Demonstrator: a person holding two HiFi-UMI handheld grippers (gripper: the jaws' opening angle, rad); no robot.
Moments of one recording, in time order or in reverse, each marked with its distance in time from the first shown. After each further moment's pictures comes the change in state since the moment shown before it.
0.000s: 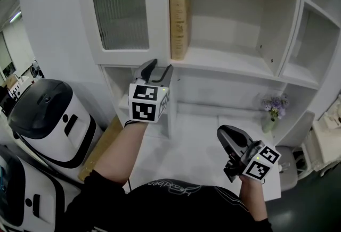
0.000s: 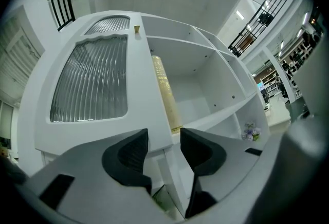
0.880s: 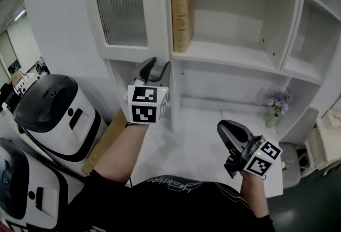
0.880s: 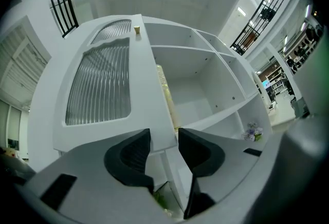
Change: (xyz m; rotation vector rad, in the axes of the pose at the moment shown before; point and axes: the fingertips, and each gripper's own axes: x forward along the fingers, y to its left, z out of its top) left arm -0.035 -0.005 0.006 0.010 -0.012 0.071; right arm -0.005 0.015 -0.001 0.009 -0.006 0.047
